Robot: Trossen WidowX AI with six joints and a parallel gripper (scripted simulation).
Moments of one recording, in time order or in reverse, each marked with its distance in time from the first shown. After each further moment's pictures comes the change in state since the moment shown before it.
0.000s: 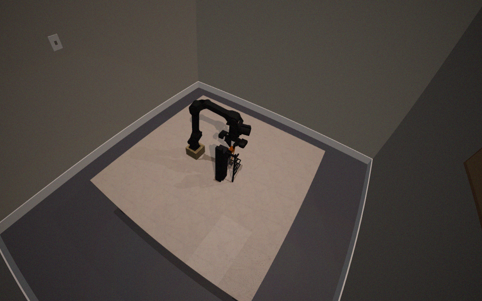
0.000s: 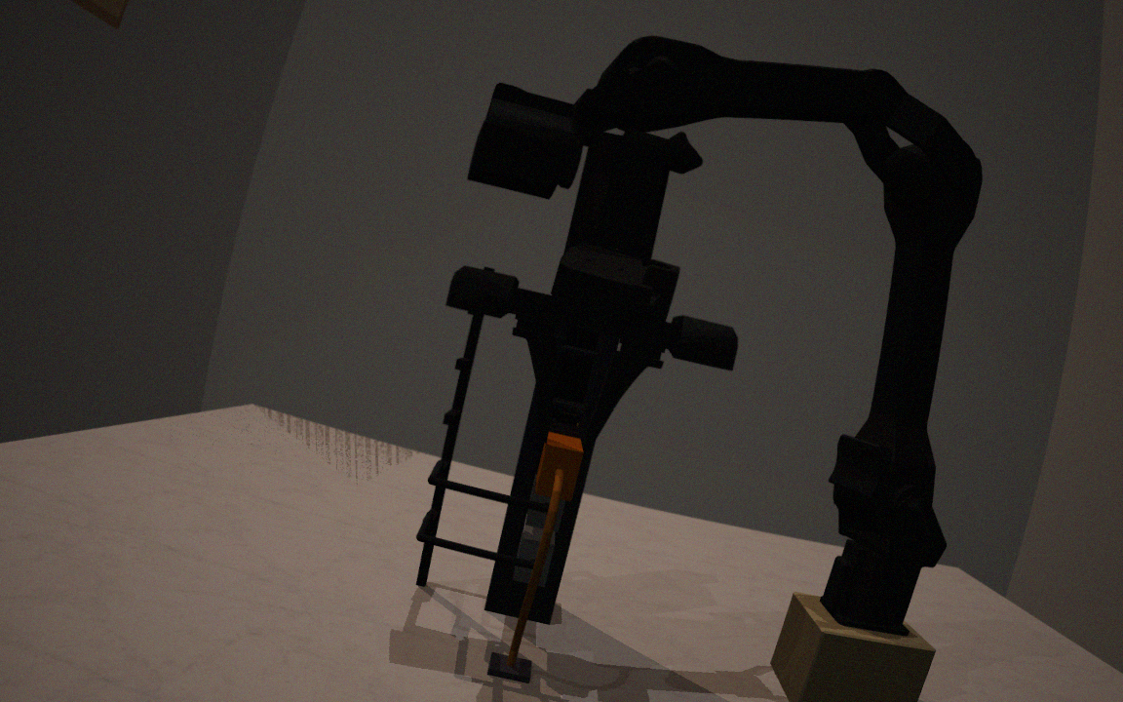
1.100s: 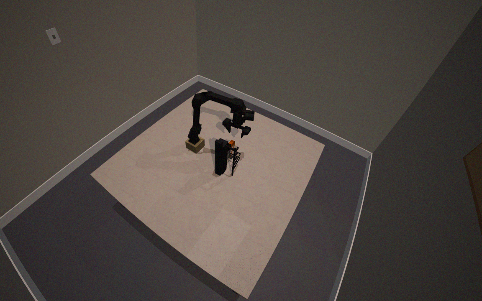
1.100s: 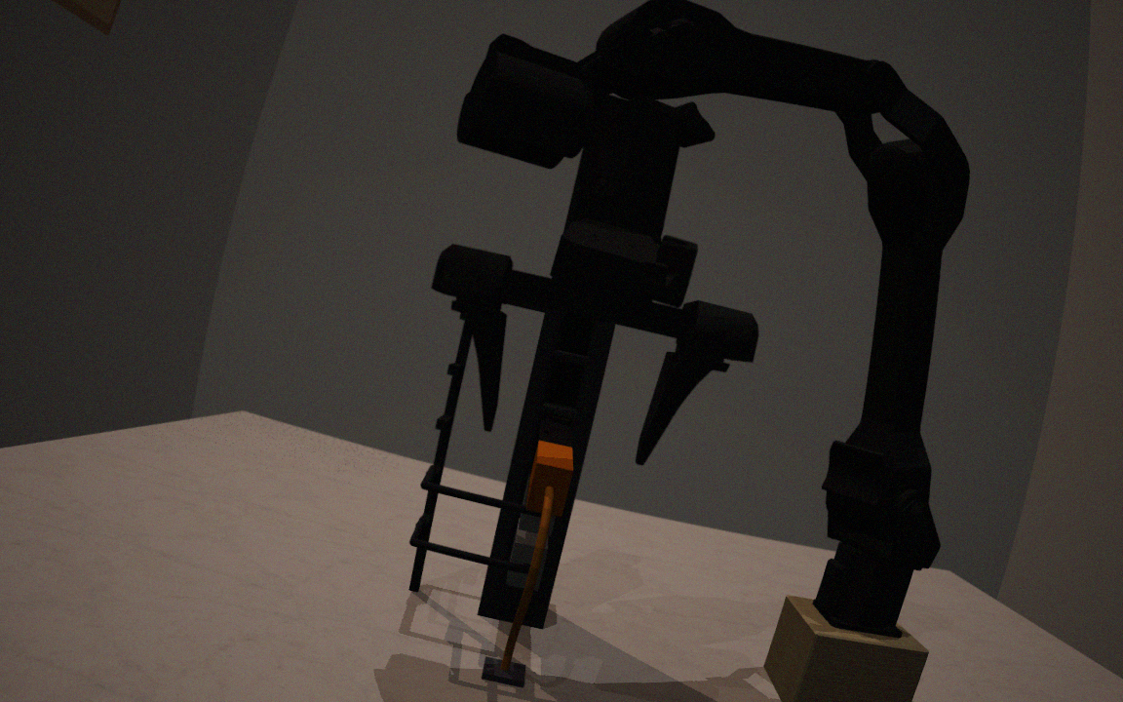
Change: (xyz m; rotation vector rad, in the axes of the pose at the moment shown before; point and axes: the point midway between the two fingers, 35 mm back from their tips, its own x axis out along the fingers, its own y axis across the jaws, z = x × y) arm -0.010 0.002 0.056 -0.008 -0.001 -0.003
